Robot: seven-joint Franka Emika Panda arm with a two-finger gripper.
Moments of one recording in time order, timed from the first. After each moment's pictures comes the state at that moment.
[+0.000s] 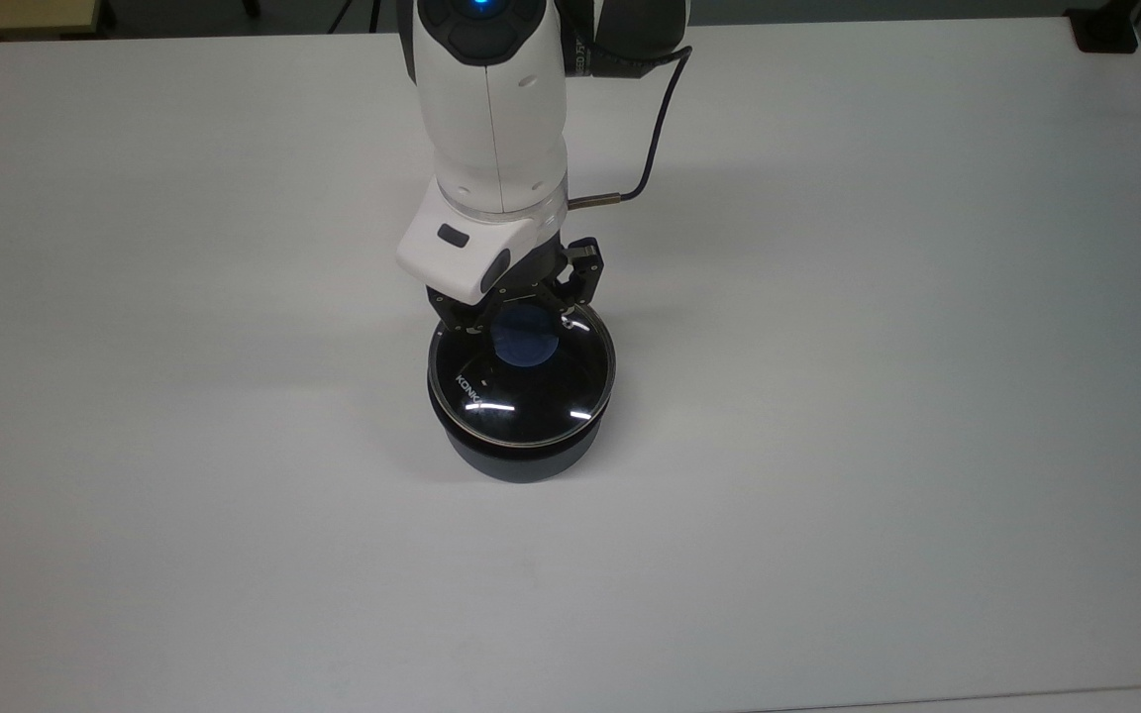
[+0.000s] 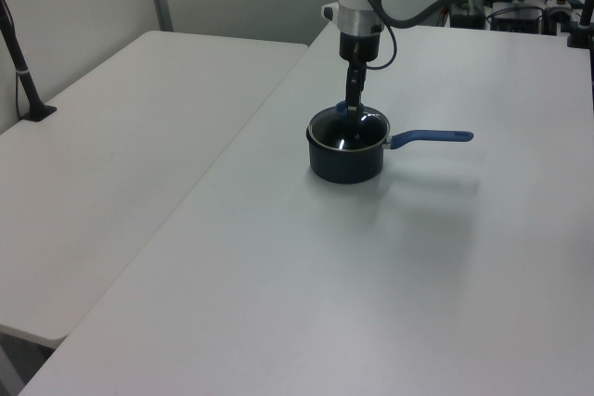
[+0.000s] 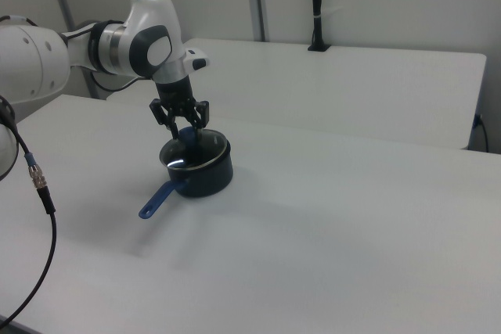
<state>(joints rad) 0.12 0.45 -0.02 -1.44 0.02 1.98 -0.16</state>
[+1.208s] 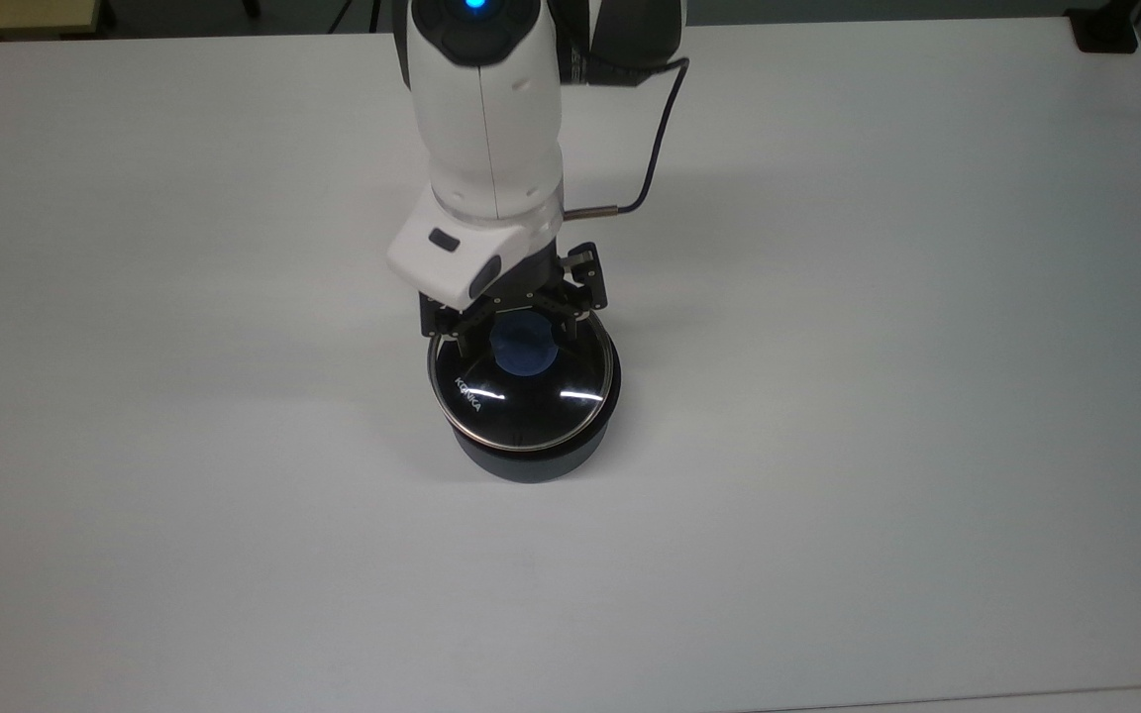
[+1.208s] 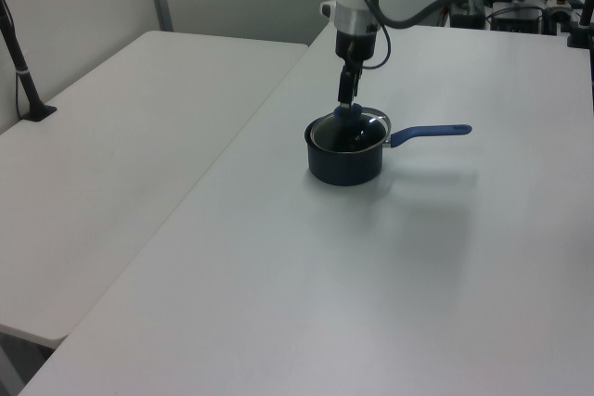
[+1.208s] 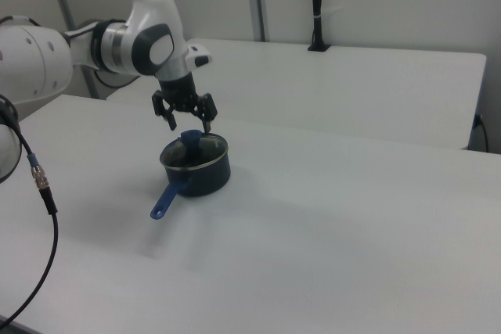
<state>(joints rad) 0.11 0.47 -0.02 -1.41 0.02 2.01 -0.12</state>
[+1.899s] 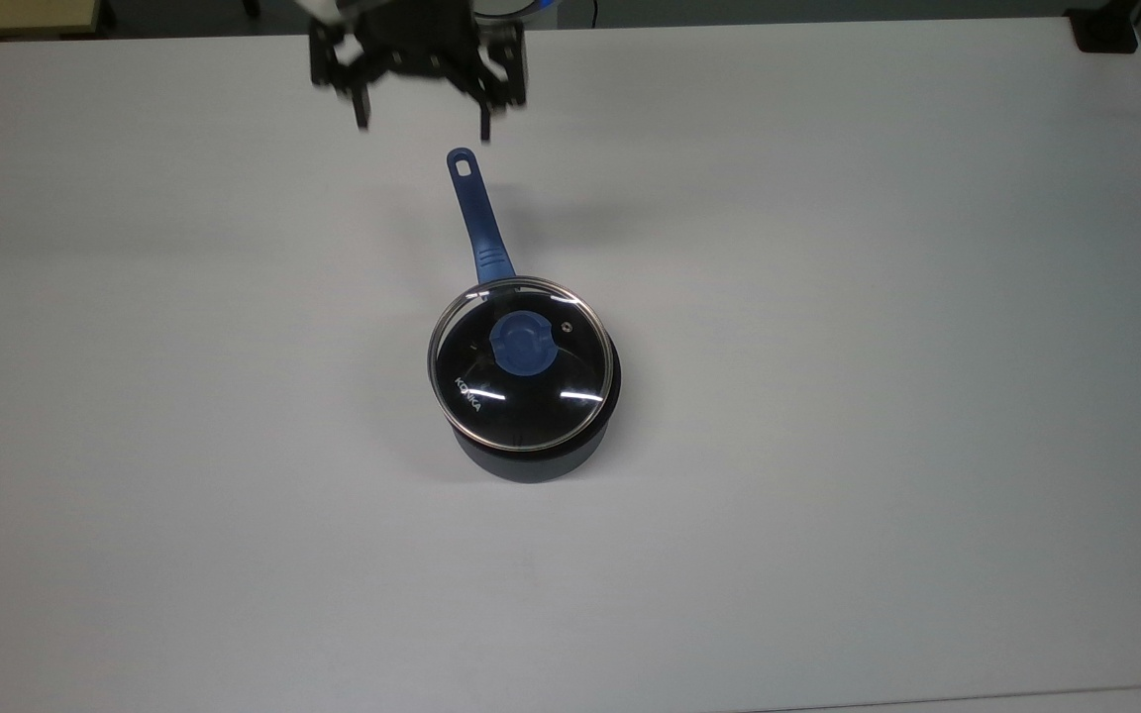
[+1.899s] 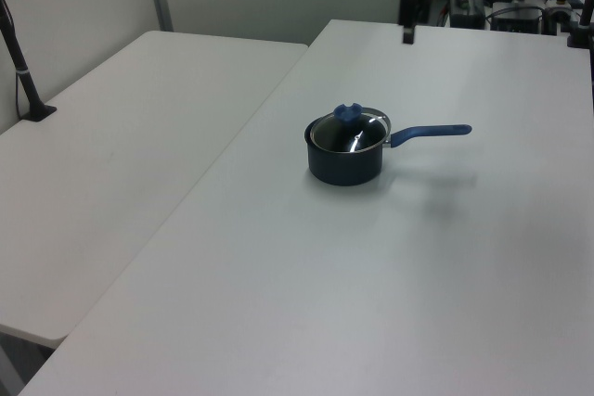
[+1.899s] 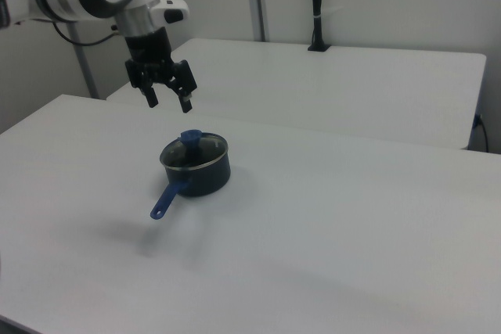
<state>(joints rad) 0.07 0.10 -0.04 -1.57 -0.08 1.71 0.07</state>
